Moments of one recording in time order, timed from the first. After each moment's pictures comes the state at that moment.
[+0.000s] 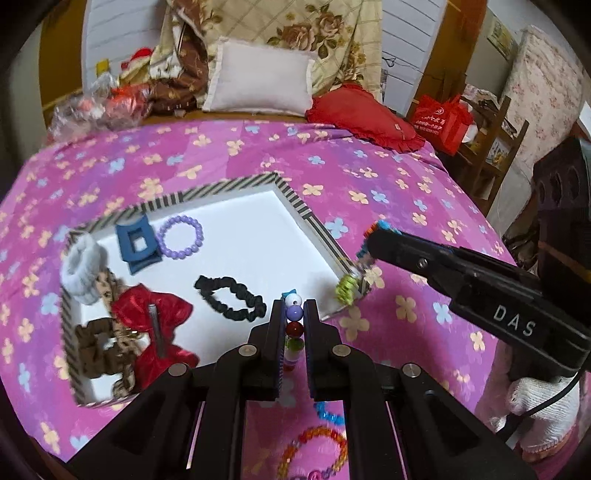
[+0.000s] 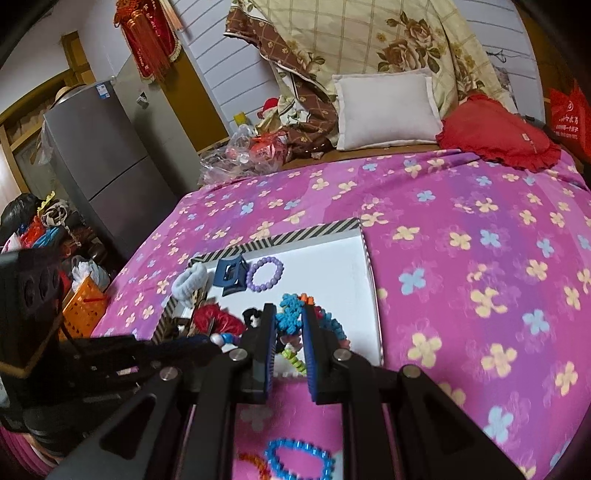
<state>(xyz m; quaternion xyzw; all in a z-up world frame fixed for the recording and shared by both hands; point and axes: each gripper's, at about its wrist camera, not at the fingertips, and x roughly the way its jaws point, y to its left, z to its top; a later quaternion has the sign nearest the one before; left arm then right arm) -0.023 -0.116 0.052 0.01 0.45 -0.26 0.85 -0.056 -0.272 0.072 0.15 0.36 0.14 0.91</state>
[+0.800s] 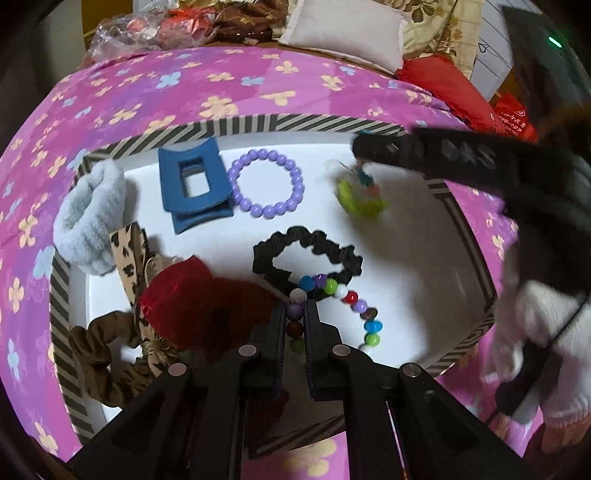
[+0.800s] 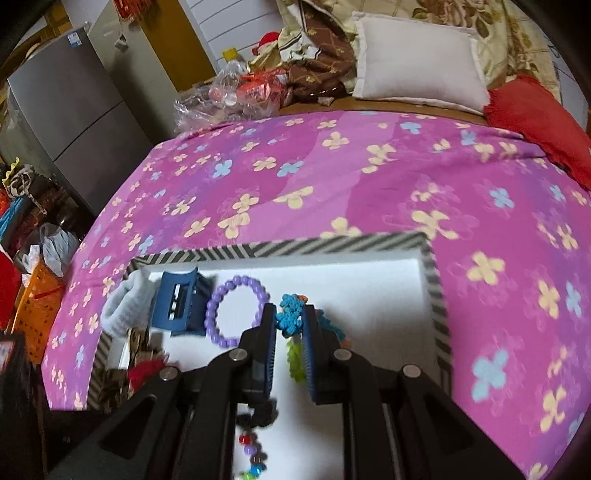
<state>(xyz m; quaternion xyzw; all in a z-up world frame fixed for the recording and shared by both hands) 0.054 -0.072 -0.022 -0.01 0.54 -0.15 0.82 0.124 -0.209 0.004 0.10 0.46 0.14 0.87</state>
